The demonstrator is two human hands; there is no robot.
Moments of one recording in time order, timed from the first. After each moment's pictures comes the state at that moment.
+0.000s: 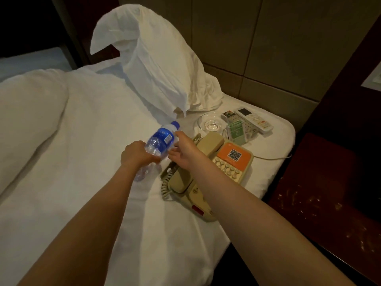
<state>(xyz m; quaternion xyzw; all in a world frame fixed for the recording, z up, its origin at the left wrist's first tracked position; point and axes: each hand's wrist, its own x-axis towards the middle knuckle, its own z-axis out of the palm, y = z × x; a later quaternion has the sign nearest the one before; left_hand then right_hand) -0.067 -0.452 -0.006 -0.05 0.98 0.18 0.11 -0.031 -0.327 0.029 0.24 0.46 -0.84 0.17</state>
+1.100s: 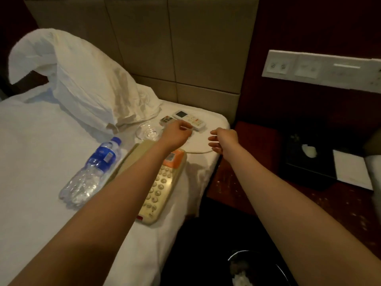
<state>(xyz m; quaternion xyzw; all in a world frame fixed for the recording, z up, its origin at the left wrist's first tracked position) -0.015 -0.209 0.053 0.20 0.87 0.43 0.13 0.044 -0.085 0.035 0.41 0.59 -0.69 -0.08</state>
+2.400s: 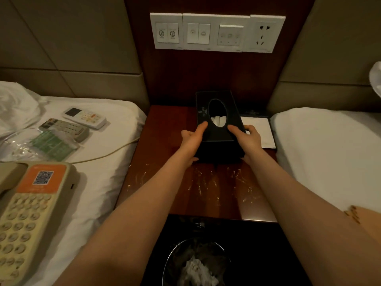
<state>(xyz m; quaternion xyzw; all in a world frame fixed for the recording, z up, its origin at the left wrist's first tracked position) 0.120 0.040 -0.038 0.09 0.71 0.54 0.44 0.225 0.134 -0.038 0.53 0.52 -0.62 -0.26</state>
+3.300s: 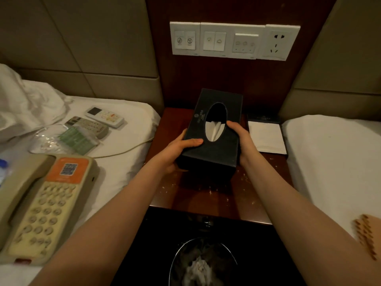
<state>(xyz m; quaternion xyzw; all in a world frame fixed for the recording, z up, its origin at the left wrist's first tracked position) 0.081 -0.036 -0.025 0.19 0.63 0.55 0.52 0.199 0.106 -0.029 0.40 0.46 -0.77 -0.21</state>
